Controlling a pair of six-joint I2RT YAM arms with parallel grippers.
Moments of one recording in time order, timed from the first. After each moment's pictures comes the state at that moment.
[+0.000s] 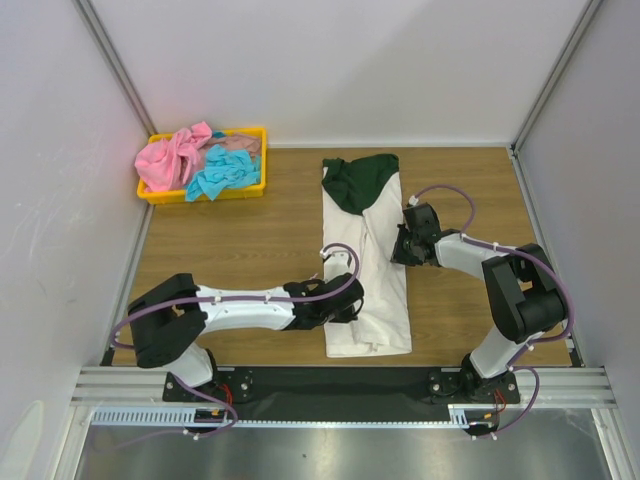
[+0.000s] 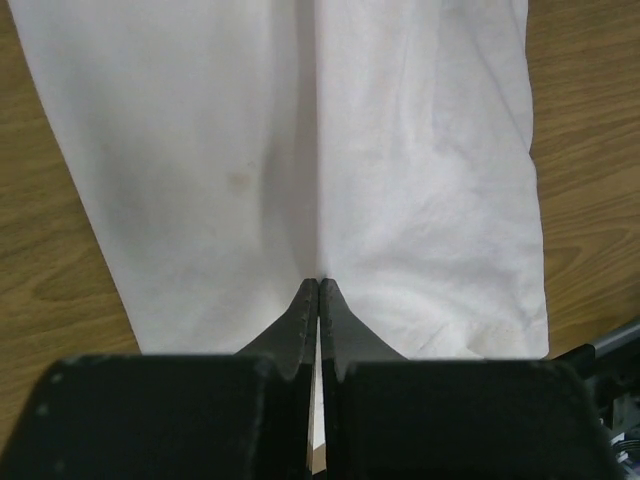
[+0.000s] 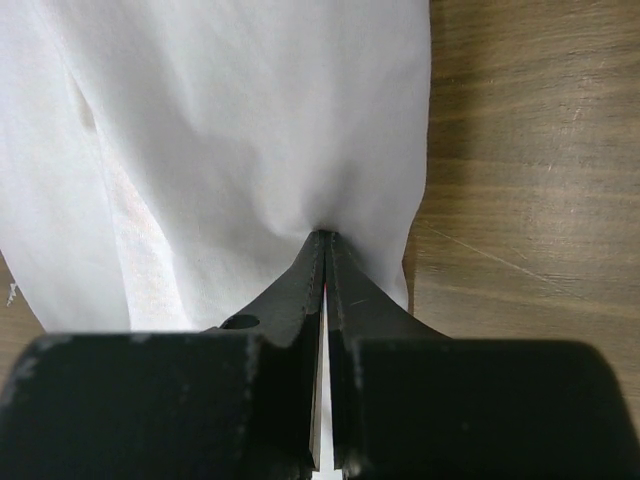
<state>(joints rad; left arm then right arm) -1.17 1.59 0.87 -0.19 -0.33 -0.99 0.38 1.66 0.87 -0.16 -0.02 0.55</state>
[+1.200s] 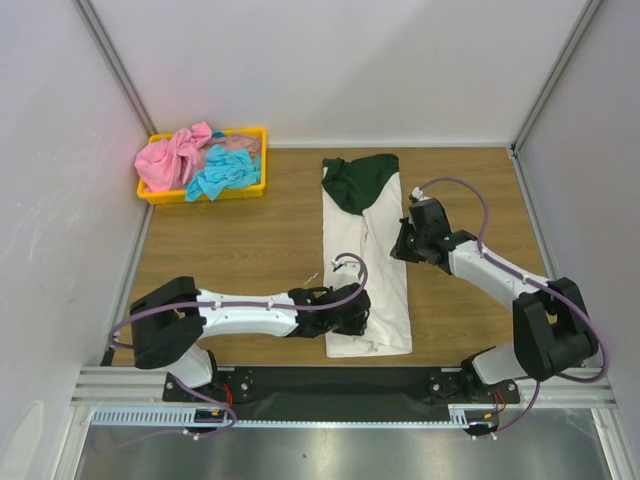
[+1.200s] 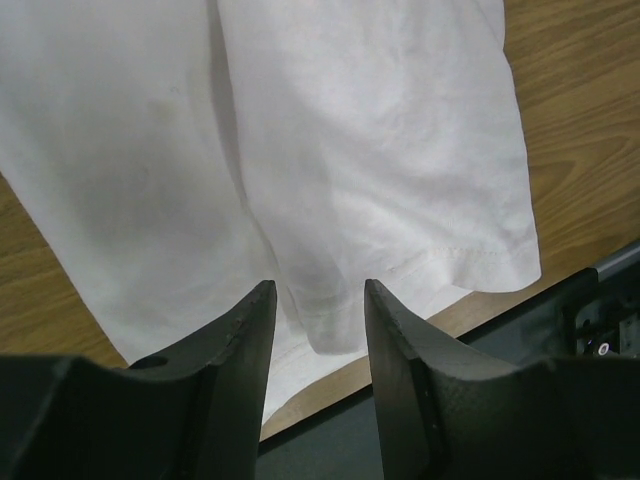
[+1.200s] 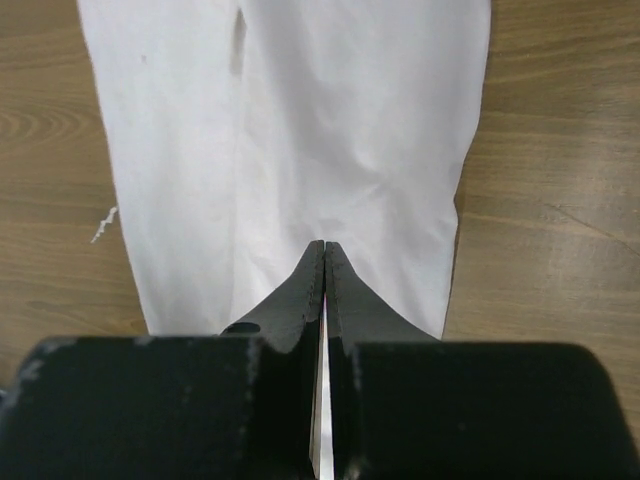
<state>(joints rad) -1.24 1.57 0.88 -0.24 -0.28 -0.96 0.41 1.41 0.86 -0.27 -0.03 0.54</state>
